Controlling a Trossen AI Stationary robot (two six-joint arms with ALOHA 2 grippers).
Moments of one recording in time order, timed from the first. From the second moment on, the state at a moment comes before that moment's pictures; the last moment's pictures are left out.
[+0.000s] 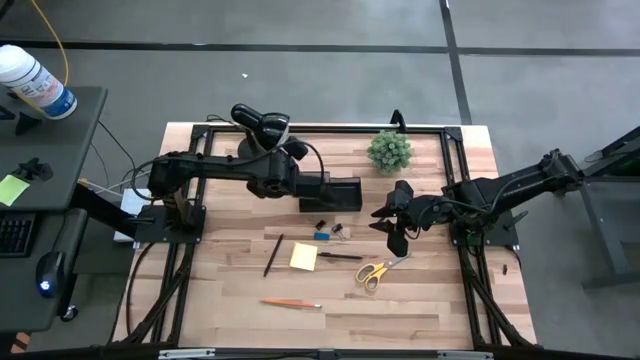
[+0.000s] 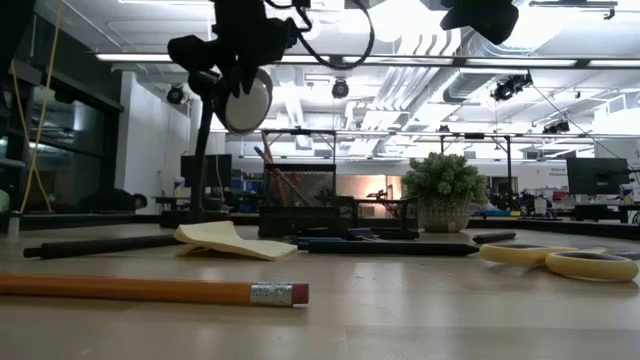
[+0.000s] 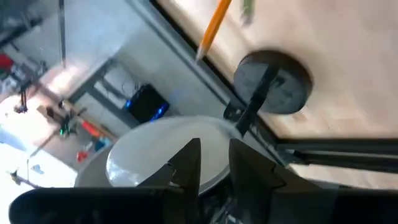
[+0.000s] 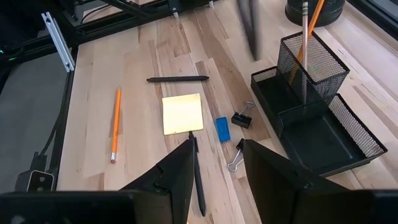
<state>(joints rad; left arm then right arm) 0.11 1.83 1.71 -1.57 -0.86 0.65 0.31 1.13 1.00 -0.53 0.30 0.50</state>
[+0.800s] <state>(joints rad) -0.46 1.82 1.69 -1.31 -0.32 0.02 0.32 1.13 1.00 -0.50 0.09 0.49</state>
